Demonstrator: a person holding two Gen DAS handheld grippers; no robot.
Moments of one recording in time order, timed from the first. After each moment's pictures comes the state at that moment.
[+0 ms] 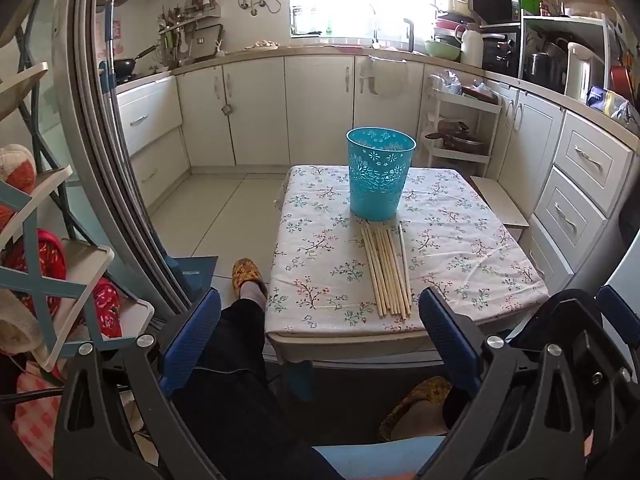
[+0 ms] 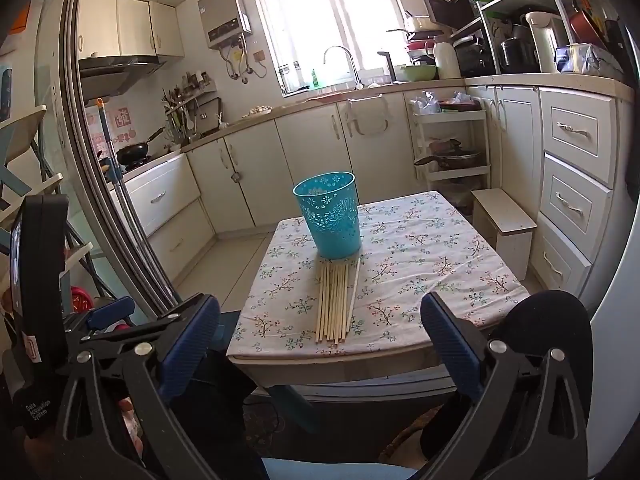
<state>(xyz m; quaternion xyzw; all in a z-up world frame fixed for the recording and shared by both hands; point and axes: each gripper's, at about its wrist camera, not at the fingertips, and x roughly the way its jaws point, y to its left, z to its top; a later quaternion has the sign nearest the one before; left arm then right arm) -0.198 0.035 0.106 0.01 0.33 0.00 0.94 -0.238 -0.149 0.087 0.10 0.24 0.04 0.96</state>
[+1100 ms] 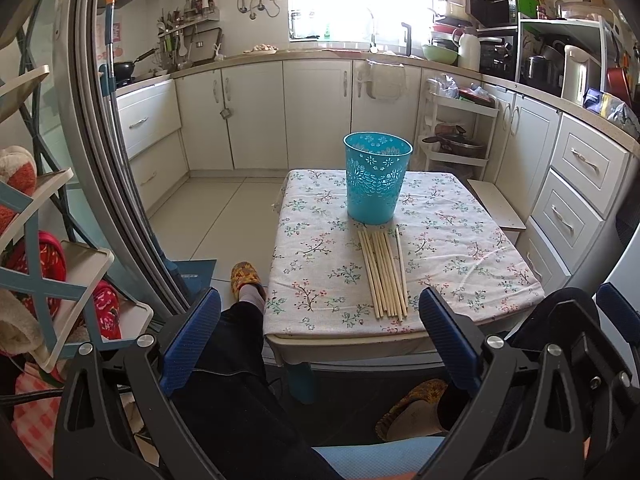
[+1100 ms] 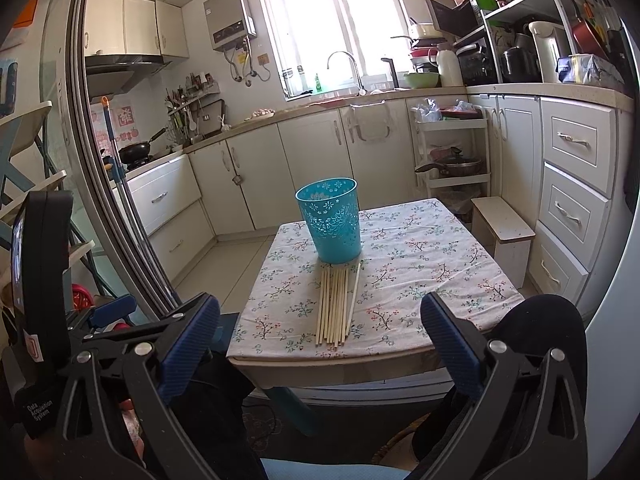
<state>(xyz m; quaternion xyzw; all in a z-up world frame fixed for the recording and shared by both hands) -0.202 0.032 0.109 0.01 0.32 -0.01 0.95 -0.242 -0.148 0.091 0.10 0.24 0.04 0.97</state>
